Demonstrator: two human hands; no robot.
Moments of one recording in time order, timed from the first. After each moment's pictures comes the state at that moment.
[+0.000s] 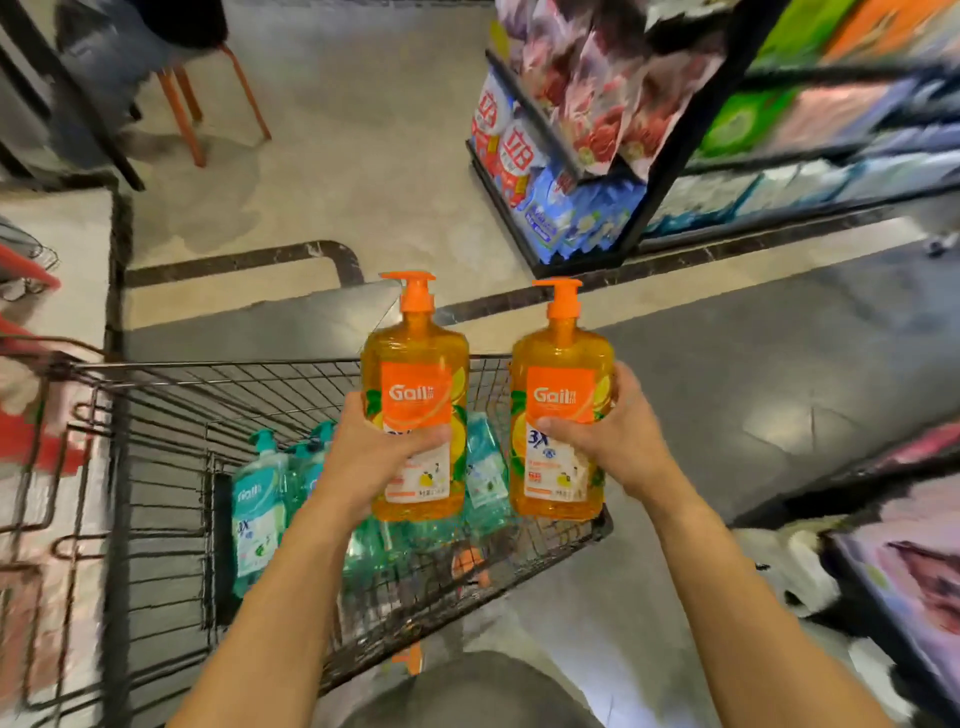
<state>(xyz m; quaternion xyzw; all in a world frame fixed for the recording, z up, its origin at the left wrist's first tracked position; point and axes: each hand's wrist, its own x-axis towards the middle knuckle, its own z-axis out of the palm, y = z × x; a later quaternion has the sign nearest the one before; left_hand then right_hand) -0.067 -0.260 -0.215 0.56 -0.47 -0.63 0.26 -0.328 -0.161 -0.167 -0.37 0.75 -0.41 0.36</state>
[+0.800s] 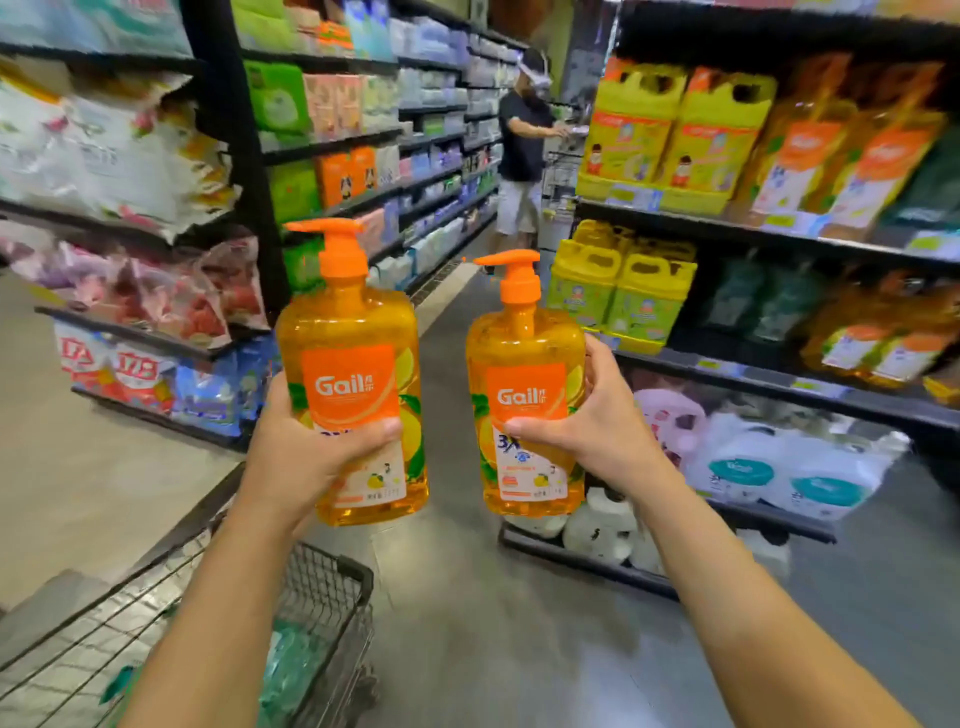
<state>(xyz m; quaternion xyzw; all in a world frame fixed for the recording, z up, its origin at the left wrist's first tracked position) -0.225 -0.074 -0.001 0.14 -0.69 -0.67 0.25 -0.336 0.195 0.029 -0.22 0.81 -0.54 -0.03</state>
